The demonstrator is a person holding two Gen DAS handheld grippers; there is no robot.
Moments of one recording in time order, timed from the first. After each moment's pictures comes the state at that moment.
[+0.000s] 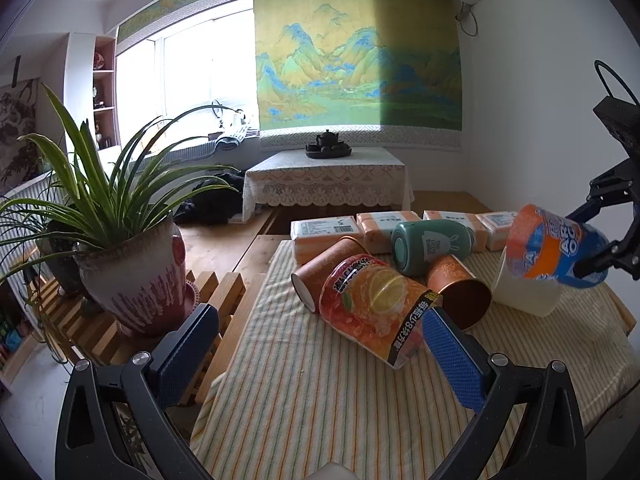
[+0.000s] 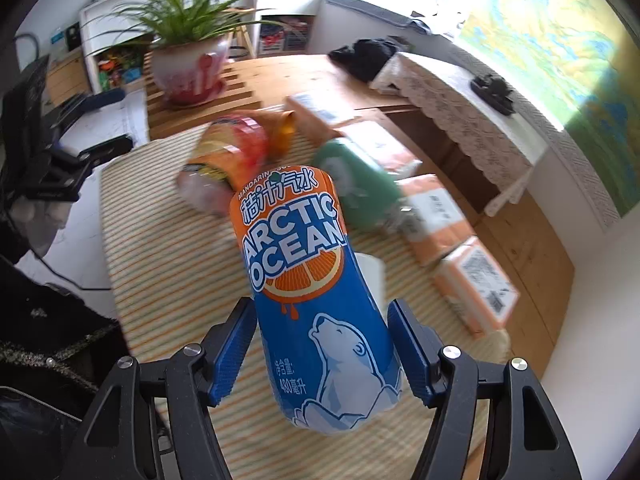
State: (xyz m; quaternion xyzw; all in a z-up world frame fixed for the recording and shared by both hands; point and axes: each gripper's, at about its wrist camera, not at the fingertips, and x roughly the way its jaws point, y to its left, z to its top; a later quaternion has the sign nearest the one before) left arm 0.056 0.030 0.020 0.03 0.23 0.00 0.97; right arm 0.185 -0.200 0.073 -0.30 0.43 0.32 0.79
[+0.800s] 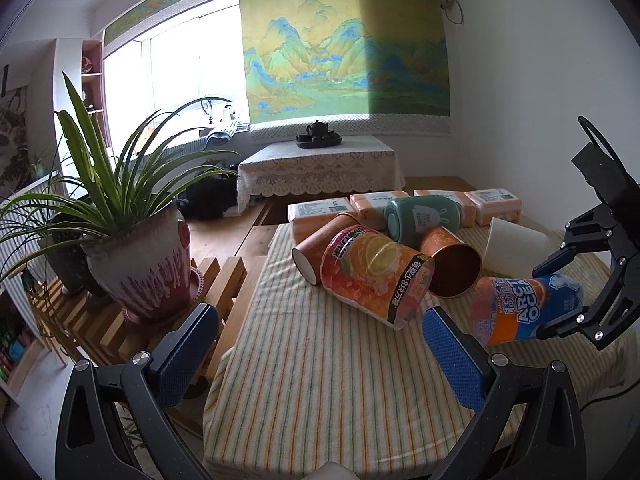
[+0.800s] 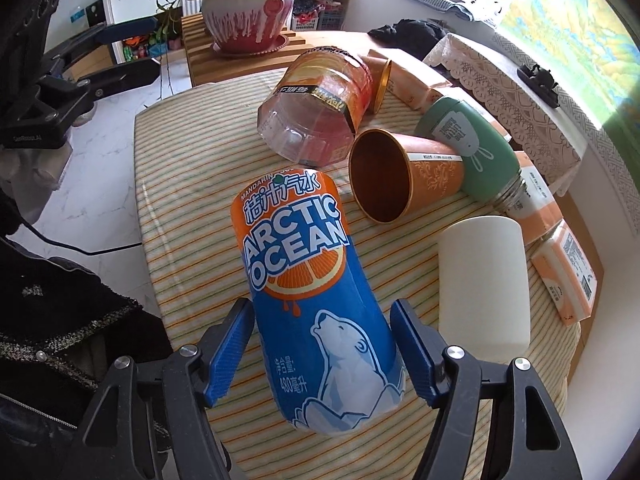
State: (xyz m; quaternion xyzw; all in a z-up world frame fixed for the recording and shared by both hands) left arm 0.028 0.035 0.011 0.04 0.25 -0.01 0.97; right arm 0.151 -0.160 0.000 -0.30 0.46 0.34 0.76
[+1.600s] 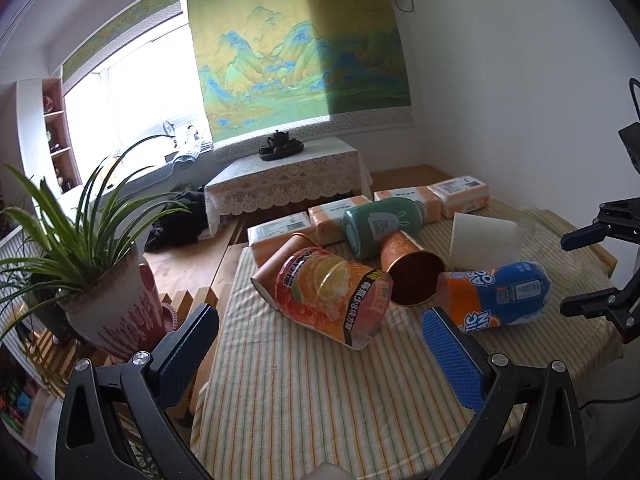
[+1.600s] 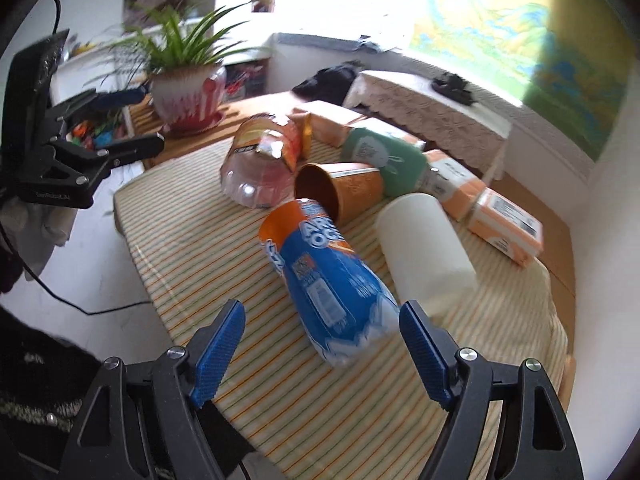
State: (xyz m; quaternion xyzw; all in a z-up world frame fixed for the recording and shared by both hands) left arm 0.042 -0.011 0.026 0.12 0.24 -0.08 0.96; right arm 0.090 -0.216 0.025 -0.16 0.37 0.23 0.88
